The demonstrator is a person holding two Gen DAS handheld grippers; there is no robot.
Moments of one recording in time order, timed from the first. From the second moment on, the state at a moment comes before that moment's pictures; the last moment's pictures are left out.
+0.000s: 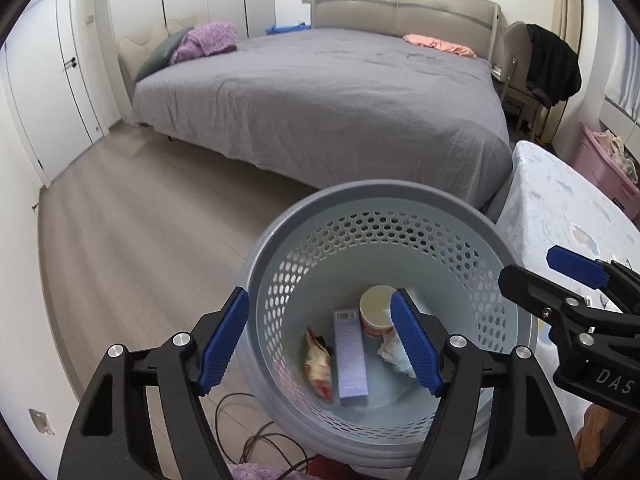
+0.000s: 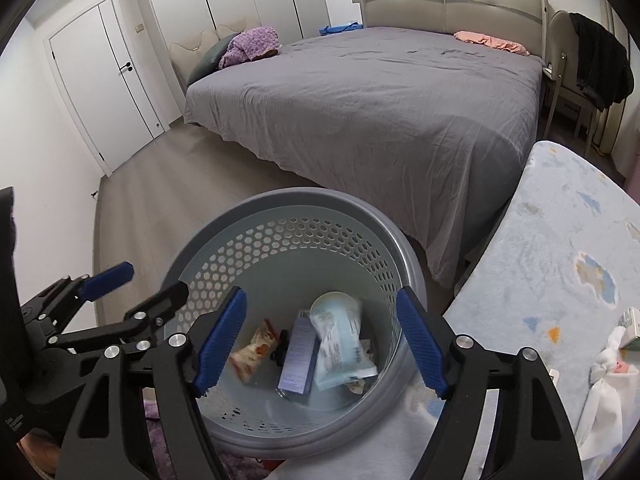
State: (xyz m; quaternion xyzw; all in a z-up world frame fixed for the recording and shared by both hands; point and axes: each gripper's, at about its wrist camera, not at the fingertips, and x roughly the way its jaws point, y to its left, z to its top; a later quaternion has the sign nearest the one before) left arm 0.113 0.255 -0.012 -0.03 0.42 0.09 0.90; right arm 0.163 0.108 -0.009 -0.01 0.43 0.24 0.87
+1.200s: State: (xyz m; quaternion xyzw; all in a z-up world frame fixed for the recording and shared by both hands) left arm 0.077 0.223 0.020 -0.02 0.39 0.09 0.92; right arm 0.106 0.053 0.013 0.01 0.41 0.19 0.89
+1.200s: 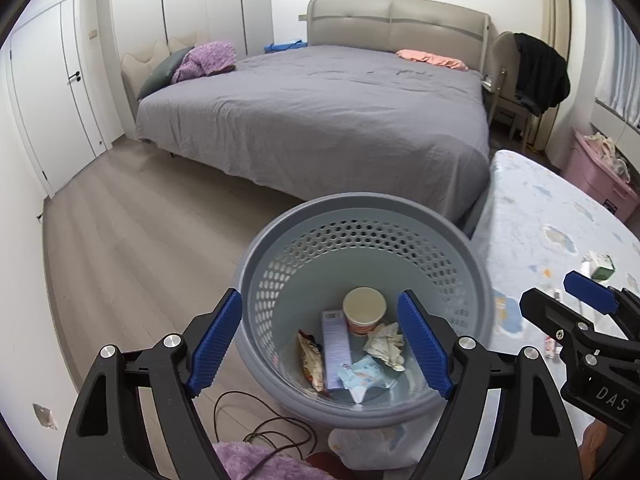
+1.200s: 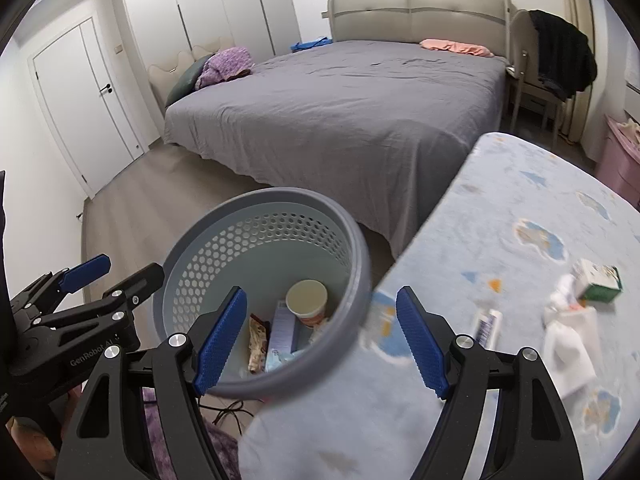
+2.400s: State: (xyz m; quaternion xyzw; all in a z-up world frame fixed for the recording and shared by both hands) left arm 0.050 0.043 0.033 0.02 0.39 -0.04 0.92; right arm 0.015 -0.195 0.013 0.08 0.39 0.00 0.92
